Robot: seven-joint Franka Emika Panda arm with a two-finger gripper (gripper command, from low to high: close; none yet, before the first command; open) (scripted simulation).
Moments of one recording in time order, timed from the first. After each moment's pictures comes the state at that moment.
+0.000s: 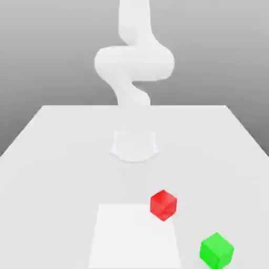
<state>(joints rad) -0.01 -0.73 0.03 -2.36 0.02 2.35 0.89</state>
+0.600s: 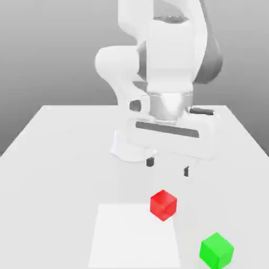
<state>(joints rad) -0.09 -0.18 0.32 -2.83 0.12 2.75 1.64</state>
